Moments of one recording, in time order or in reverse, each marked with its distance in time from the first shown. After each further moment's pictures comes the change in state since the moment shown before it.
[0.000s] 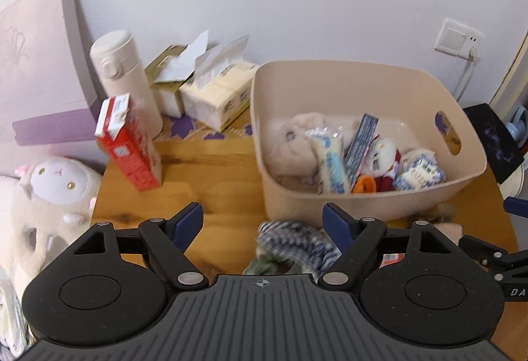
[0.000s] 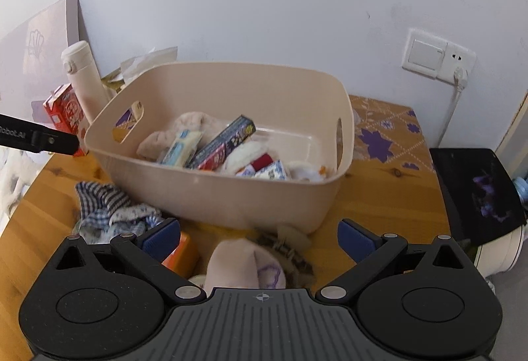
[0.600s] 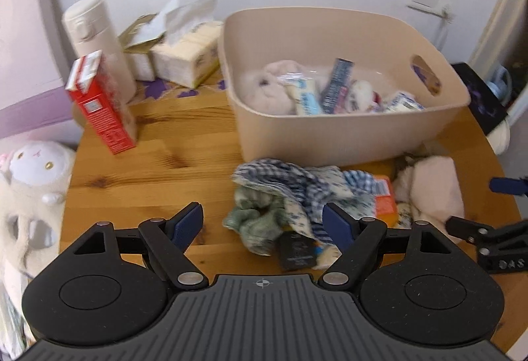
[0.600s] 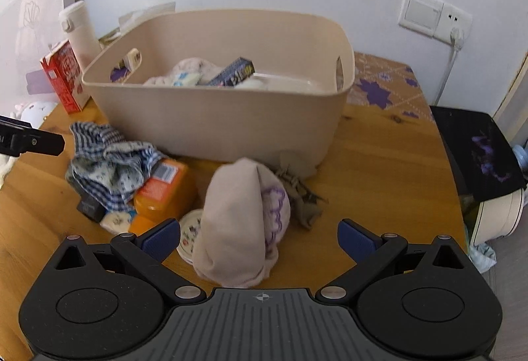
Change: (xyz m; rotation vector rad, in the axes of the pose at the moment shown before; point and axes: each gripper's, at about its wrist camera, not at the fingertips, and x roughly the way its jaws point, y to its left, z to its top) left arm 0.010 -0.013 -0.049 0.089 0.055 -0.084; right arm 0.011 0.001 -0.043 0.008 0.104 -0.015
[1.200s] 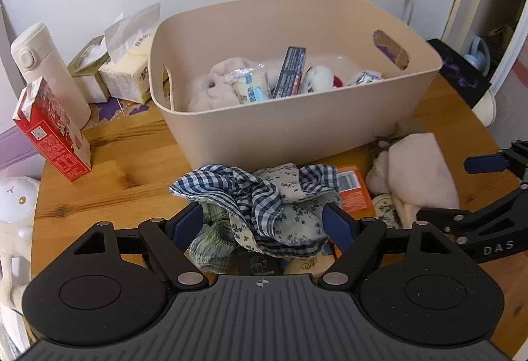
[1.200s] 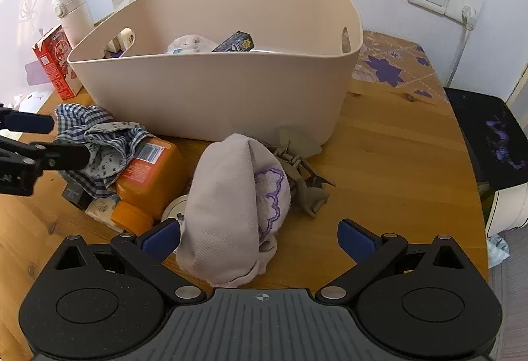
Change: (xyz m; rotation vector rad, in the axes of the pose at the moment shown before) left arm 0.036 -0.040 -0.007 0.117 -0.031 -0.024; right arm 0.025 -0.010 -0.001 0.014 0.041 0.039
